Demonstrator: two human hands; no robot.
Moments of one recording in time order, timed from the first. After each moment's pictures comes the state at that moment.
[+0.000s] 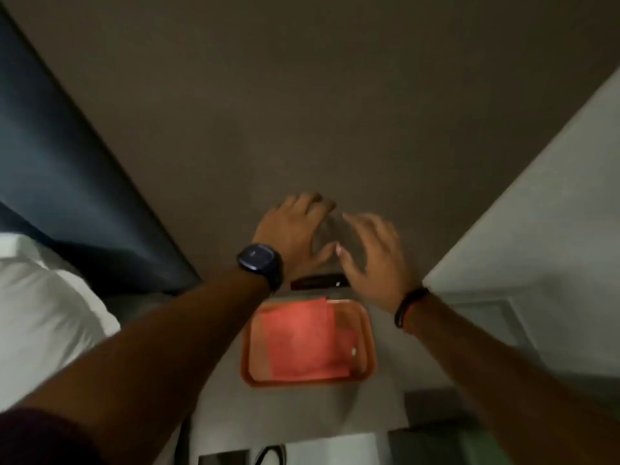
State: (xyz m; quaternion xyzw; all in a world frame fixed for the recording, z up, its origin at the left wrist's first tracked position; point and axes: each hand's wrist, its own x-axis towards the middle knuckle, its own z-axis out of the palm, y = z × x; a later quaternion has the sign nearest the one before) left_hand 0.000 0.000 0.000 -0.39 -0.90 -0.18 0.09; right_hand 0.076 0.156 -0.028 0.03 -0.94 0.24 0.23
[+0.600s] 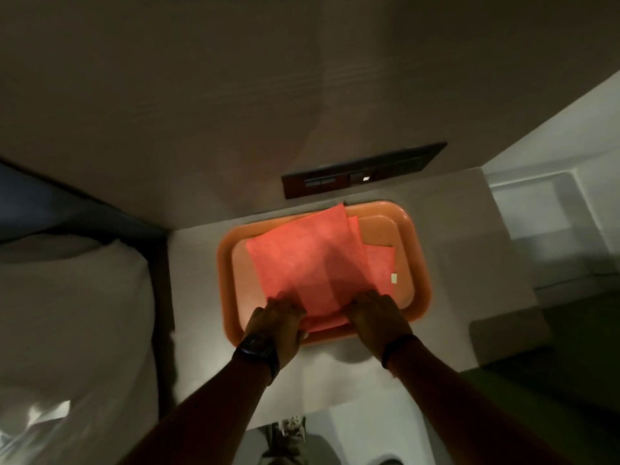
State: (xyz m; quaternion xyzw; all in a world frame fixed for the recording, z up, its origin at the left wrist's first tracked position) left_hand 0.056 -0.065 -0.422 -0.31 -0.89 -0.05 -0.33; right_hand 0.130 0.120 -0.427 -0.01 -0.96 0.13 -0.24
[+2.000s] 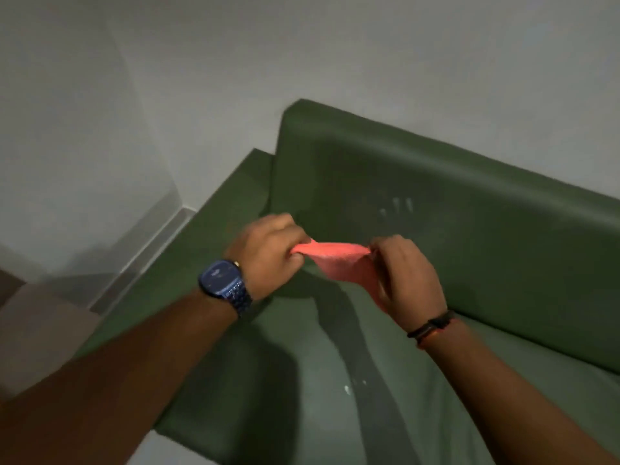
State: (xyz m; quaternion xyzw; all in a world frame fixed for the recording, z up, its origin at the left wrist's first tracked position) left_hand 0.544 0.428 -0.084 -0.79 -0.53 -0.31 -0.05; right_hand 0.775 0.442 -0.094 -0.45 -0.85 0.02 0.26
